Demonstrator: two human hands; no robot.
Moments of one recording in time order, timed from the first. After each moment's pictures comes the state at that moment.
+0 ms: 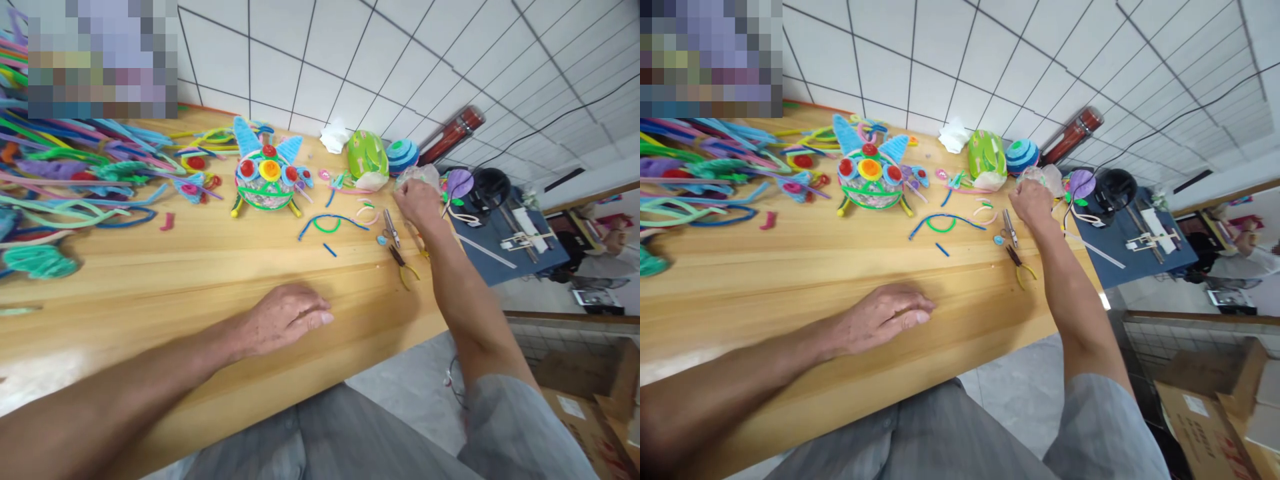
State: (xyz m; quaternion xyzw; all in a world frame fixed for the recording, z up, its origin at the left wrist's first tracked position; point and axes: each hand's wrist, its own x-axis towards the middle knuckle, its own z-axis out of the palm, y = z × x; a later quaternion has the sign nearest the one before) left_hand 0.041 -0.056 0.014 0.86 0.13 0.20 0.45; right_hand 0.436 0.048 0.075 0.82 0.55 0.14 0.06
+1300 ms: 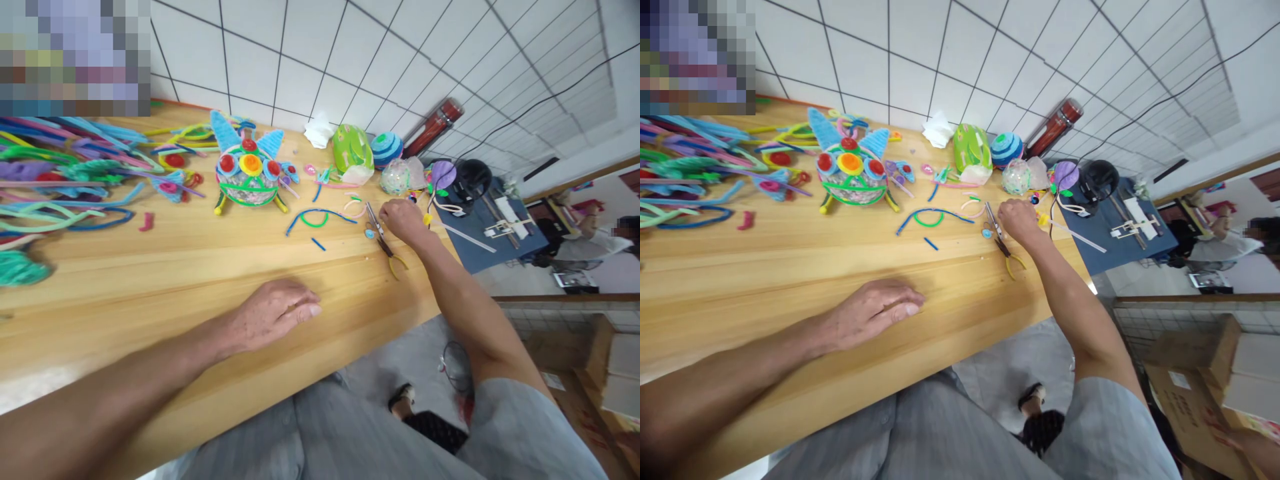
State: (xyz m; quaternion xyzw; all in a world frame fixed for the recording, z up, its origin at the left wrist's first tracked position) left_hand 0.041 -0.057 0.016 0.87 0.13 0.20 0.43; right_hand 0.436 -0.007 0.066 0.72 0.64 0.11 0.24
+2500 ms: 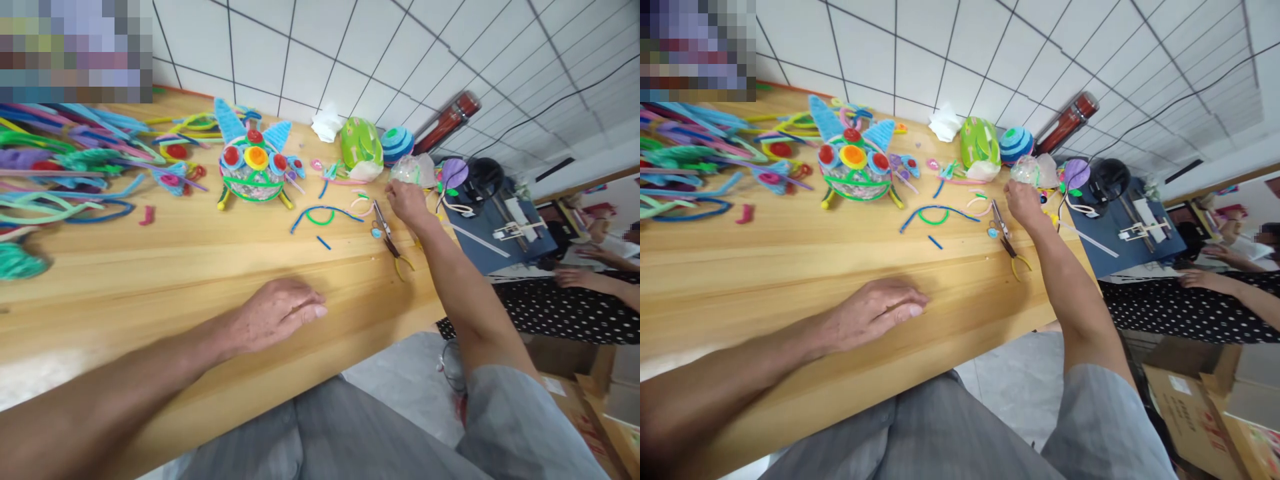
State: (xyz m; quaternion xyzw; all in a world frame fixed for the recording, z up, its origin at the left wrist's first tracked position) left_hand 0.041 -0.056 0.014 0.87 0.13 0.20 0.43; right_hand 0.455 0.036 0.057 0.76 0.62 0.10 0.14
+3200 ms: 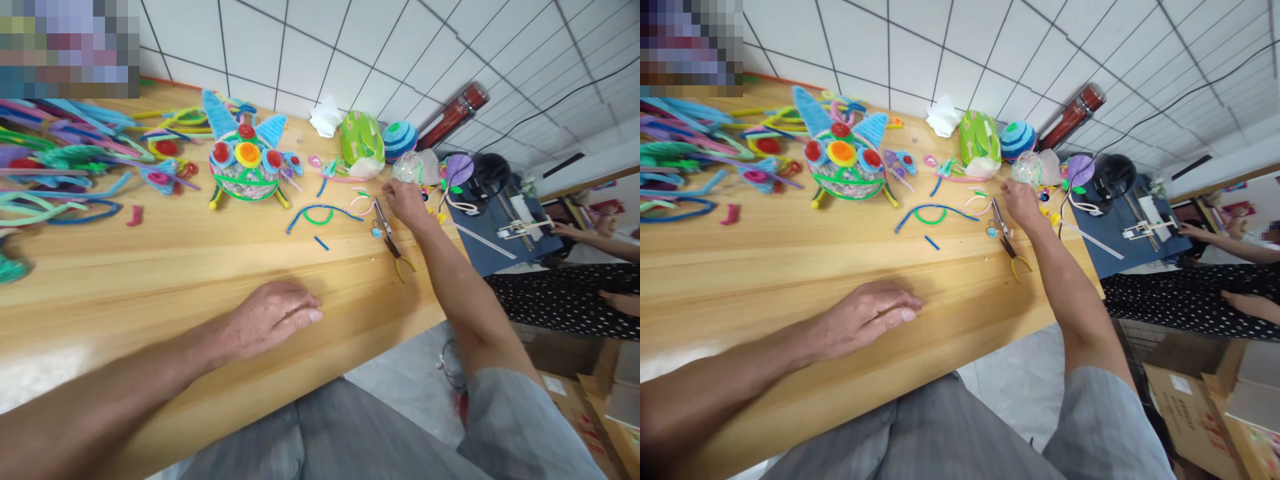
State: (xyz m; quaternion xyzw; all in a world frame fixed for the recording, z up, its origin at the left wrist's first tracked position) left_hand 0.041 -0.056 0.018 0.87 0.13 0.20 0.44; right_hand 0.465 0.038 0.039 0.76 0.65 0.07 0.07
